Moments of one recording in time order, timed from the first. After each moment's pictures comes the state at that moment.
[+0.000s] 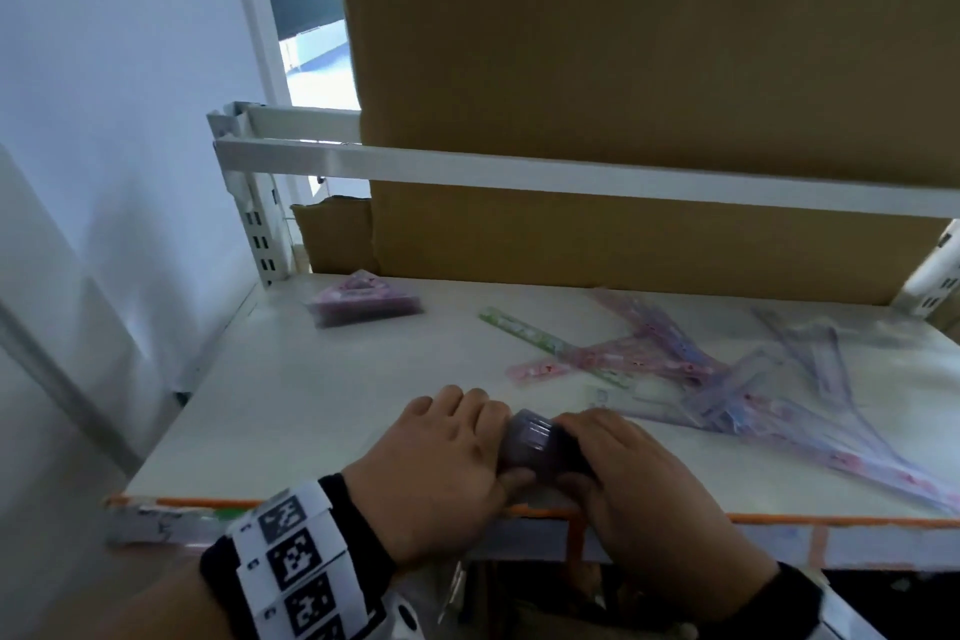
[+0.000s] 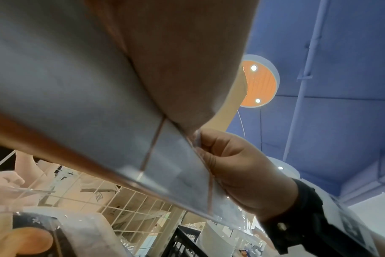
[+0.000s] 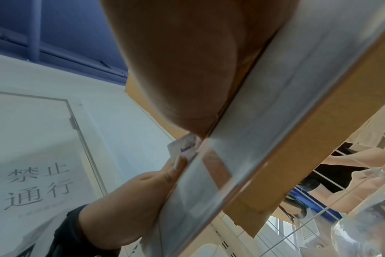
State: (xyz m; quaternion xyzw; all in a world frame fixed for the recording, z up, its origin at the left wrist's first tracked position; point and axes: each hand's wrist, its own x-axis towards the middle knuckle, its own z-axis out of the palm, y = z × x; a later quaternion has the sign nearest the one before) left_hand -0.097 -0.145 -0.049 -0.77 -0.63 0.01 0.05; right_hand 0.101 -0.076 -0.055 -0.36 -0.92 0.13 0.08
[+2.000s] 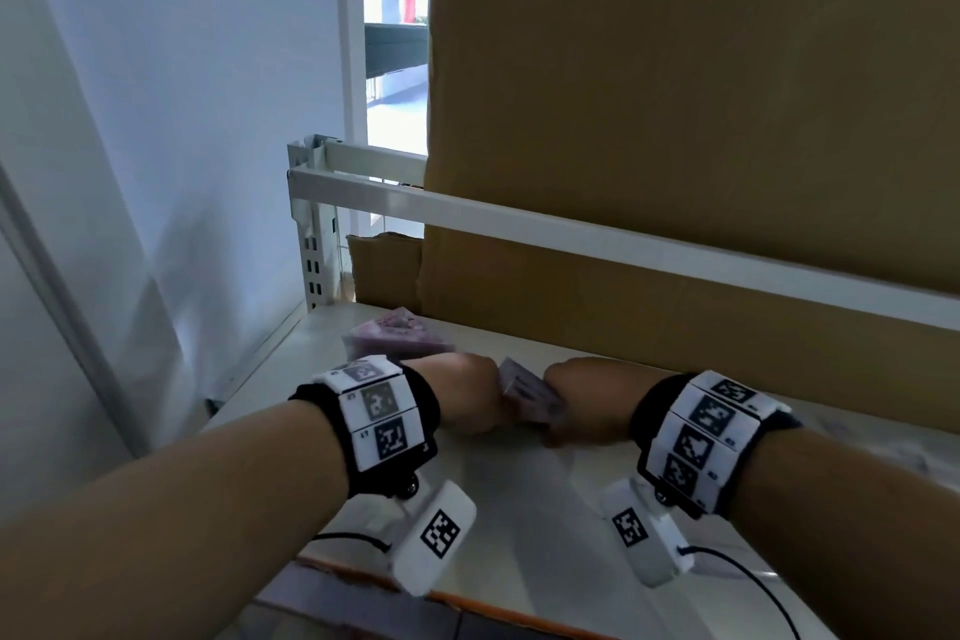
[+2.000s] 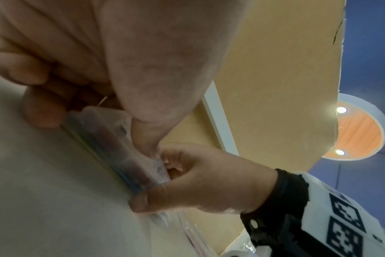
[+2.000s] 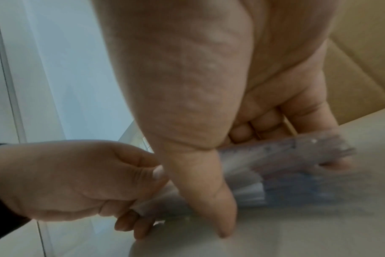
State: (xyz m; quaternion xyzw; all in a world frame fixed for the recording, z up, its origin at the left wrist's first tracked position) left_hand -0.140 -0.036 -0.005 -0.71 -0.68 0.19 -0.03; right_hand -0.011 0.056 -0.002 -0.30 -0.93 0.03 -0.20
